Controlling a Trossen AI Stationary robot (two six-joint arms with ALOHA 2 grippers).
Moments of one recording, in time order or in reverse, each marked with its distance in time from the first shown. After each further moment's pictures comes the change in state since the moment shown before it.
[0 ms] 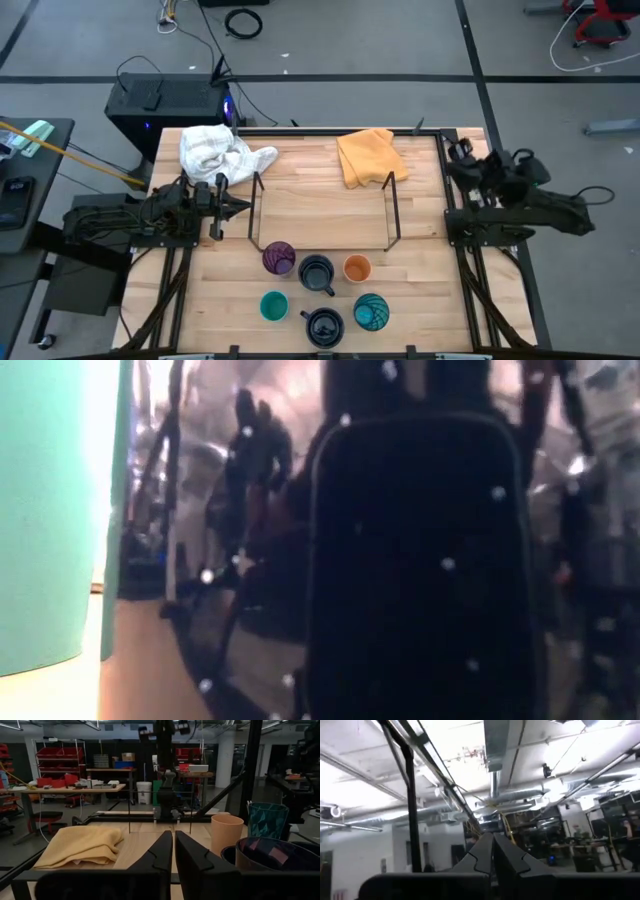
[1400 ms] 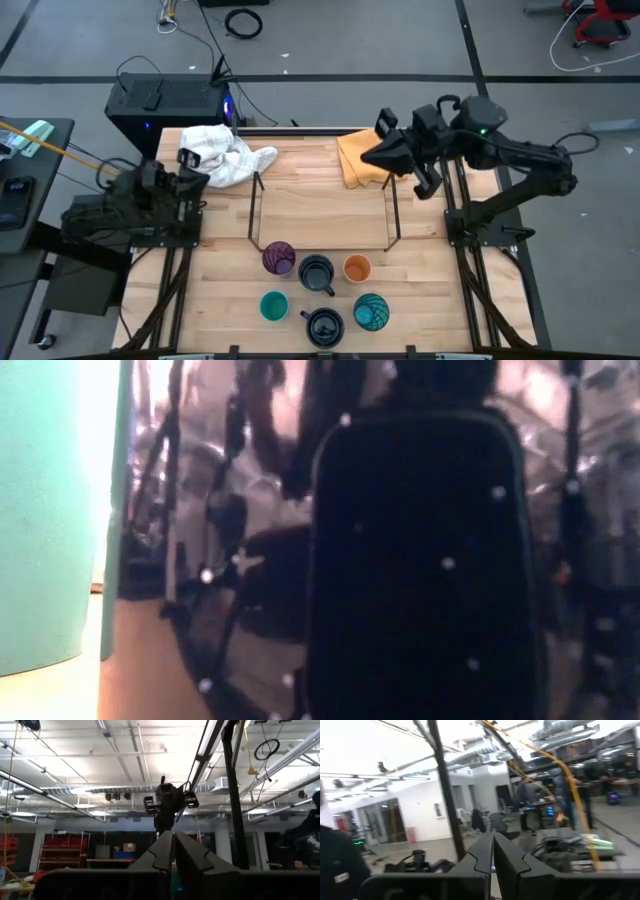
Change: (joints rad) left arm 0.000 0.051 0.304 0.239 -0.016 -0.031; right arm 0.158 1.002 1.072 -0.355 -0.185 0.058
